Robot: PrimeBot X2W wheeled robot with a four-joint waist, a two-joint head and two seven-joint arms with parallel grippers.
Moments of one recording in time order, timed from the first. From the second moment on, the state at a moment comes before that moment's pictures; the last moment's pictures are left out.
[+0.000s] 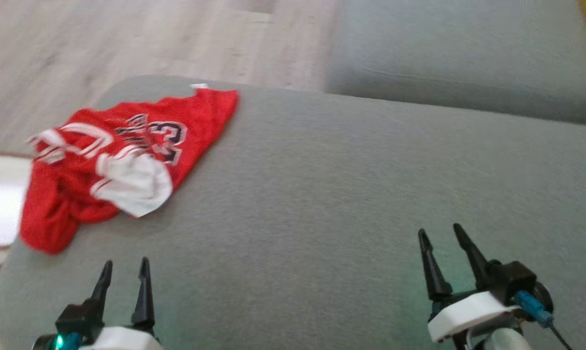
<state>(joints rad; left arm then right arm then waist) -0.03 0.10 0.00 0.48 -0.18 -0.12 -0.25 -0.01 -0.05 0.12 0.36 0.12 0.13 -0.25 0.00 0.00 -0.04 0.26</state>
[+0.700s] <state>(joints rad) -0.19 0.12 0.01 0.37 -0.33 -0.12 -0.14 -0.05 -0.06 0.16 0.36 0.09 0.13 -0.25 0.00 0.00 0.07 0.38</state>
